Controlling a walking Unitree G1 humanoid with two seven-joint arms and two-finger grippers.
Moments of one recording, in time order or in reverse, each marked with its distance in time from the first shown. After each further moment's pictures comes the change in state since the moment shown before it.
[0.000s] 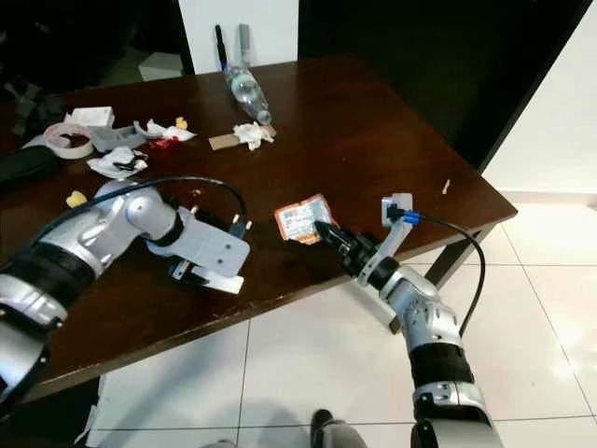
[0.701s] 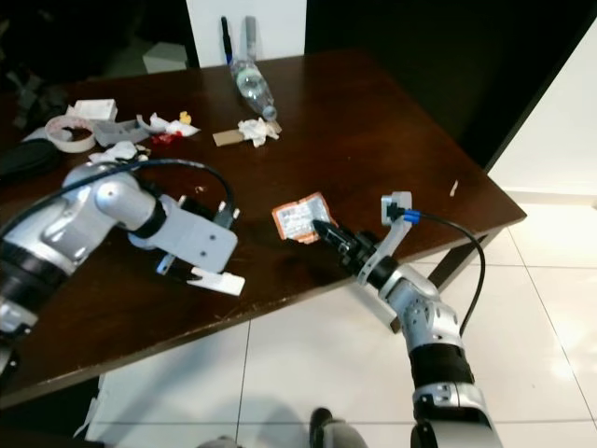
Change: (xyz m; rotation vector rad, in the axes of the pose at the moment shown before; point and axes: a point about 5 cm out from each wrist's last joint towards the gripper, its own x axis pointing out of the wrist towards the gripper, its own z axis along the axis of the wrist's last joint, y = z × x) left arm -0.026 -0.003 0.005 0.014 -0.040 0.018; right arm 0.001 0.002 0.001 0.003 -0.002 0.015
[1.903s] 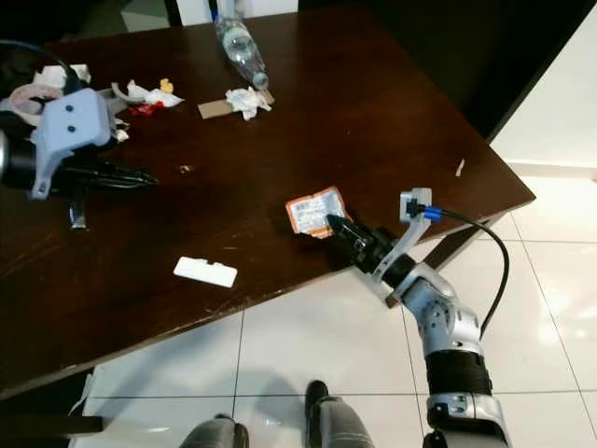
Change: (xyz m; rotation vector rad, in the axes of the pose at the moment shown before) left arm -0.114 -0.015 -0.048 -0.524 -0.295 0.411; right arm -0.014 0.001 0.016 0.001 -0.034 -0.018
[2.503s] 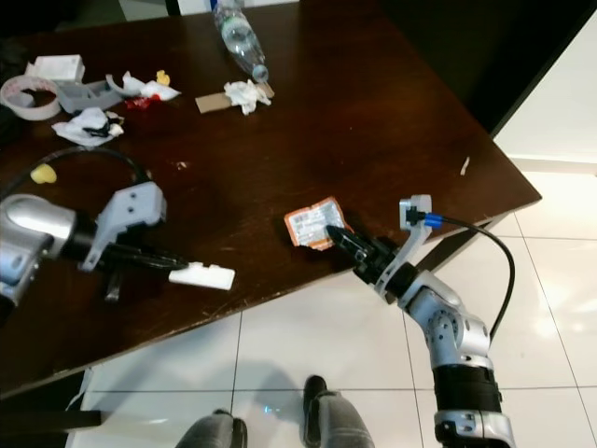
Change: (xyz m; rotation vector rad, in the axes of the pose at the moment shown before) left arm 0.050 -0.041 -0.039 -0.213 -0.054 -0.229; right arm -0.011 0.006 -0.001 -0.008 0.046 0.003
